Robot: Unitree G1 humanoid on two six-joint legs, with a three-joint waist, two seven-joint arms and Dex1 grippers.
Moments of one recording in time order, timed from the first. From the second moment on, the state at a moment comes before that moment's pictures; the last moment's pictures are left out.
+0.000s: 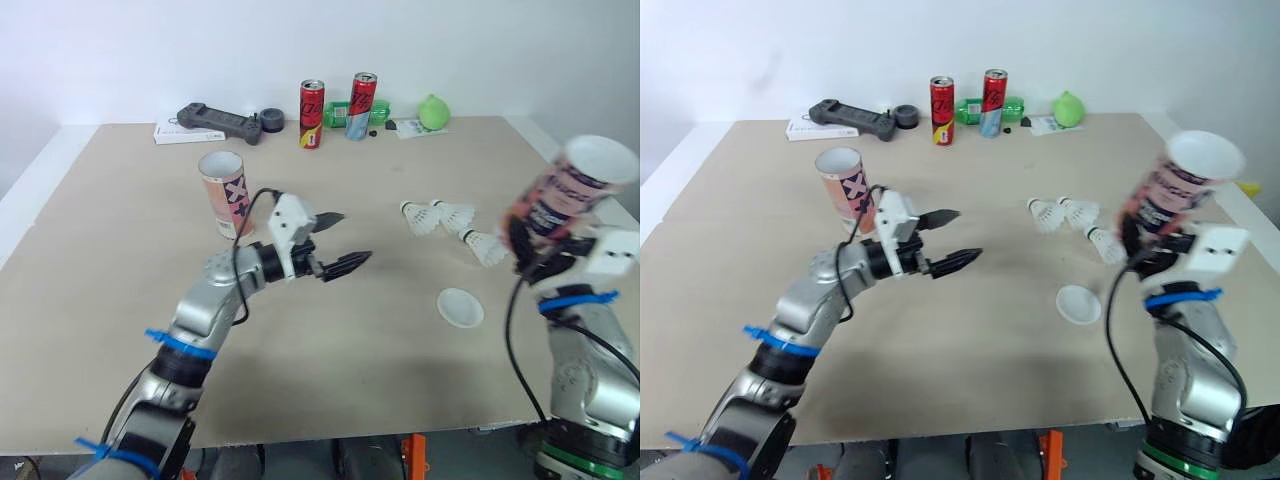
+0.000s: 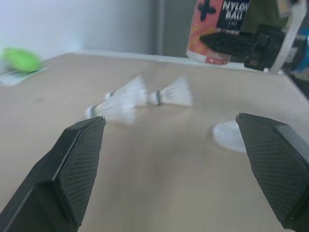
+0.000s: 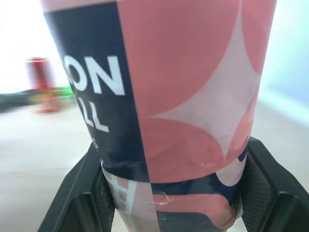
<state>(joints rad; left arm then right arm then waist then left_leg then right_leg) -0.67 0.18 -0.23 0.12 -0.37 0.26 -0.84 -0.18 -0.37 -0.62 -0.13 0.35 0.23 0.25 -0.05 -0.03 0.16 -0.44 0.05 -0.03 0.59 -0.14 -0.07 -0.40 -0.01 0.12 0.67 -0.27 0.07</state>
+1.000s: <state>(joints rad) -0.64 0.12 -0.27 0.11 -0.33 0.25 -0.91 -0.32 -0.51 -0.67 0.68 0.35 -0.20 0.17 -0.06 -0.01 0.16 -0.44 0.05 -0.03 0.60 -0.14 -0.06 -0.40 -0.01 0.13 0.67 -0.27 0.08</state>
